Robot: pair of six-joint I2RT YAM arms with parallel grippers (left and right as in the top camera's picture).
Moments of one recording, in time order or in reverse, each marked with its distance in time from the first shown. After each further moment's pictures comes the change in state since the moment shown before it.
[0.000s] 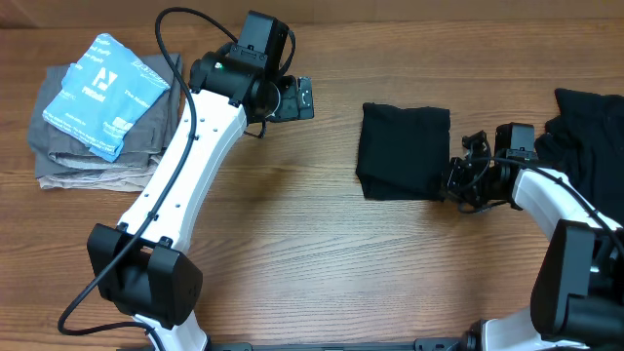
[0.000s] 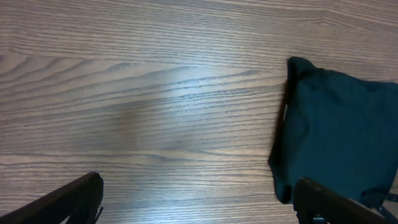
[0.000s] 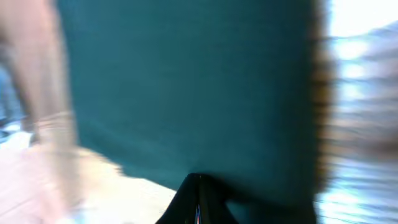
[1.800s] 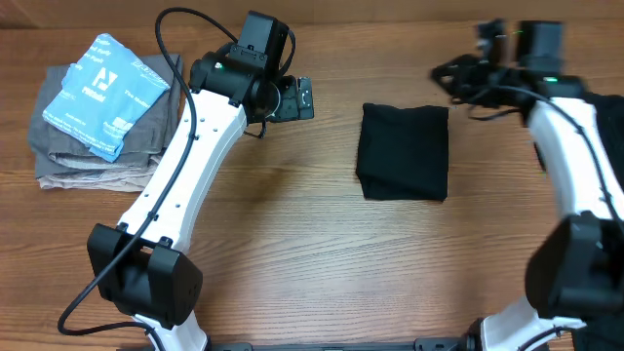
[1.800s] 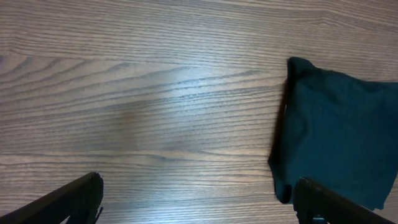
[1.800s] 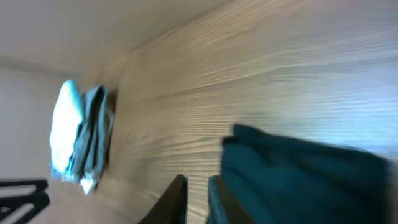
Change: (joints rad) left arm 0.000 0.000 0.000 0.000 0.000 0.000; right arm 0.040 0.105 0.624 -0.109 -0.015 0.048
